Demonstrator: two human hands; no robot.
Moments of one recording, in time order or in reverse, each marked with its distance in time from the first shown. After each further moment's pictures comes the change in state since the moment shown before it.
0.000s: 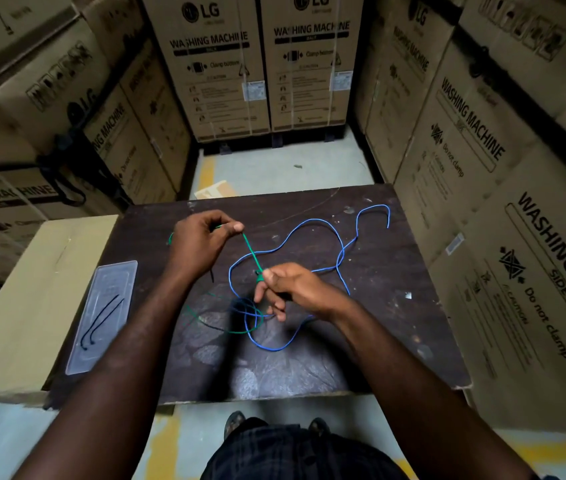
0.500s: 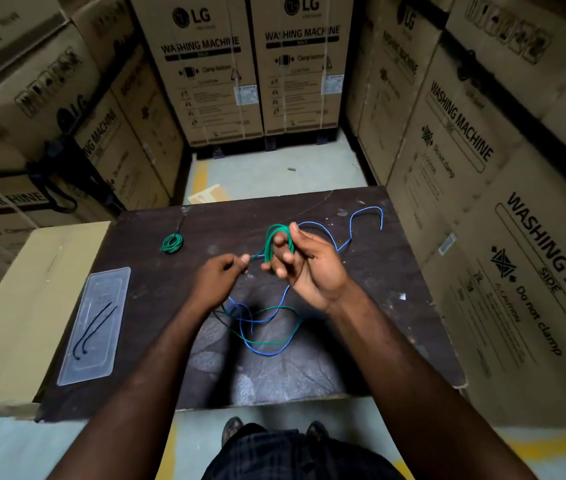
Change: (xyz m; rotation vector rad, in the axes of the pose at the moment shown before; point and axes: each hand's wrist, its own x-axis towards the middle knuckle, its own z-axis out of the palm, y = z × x) left_hand -0.026 -0.039 0.057 -0.112 -0.235 -0.199; right_hand -0.005 -0.048 -0.003 0.679 0.274 -0.206
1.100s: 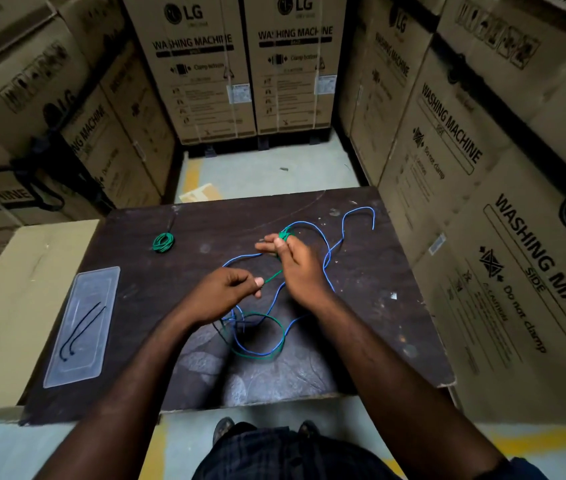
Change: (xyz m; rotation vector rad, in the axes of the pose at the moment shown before) left_hand -0.021 0.008 0.001 -0.105 -0.395 0.146; right_hand 0.027 0.042 -0.054 -1.032 0.306 -0.313
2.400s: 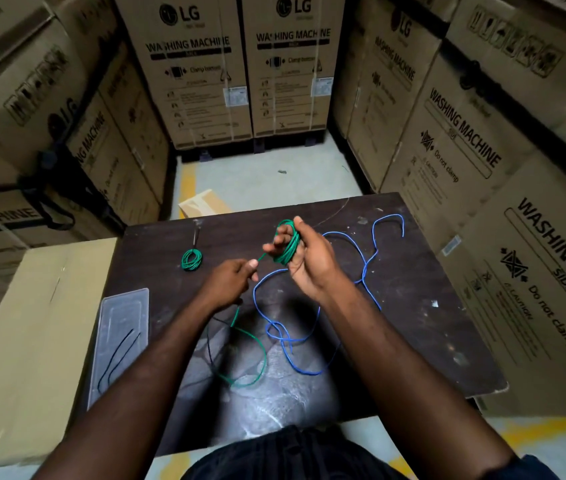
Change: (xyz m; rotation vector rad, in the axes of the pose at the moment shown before) left_hand 0.036 -0.052 -0.109 0.026 0.124 -0.192; right_hand 0.067 -0.067 0.096 0.989 0.028 0.393
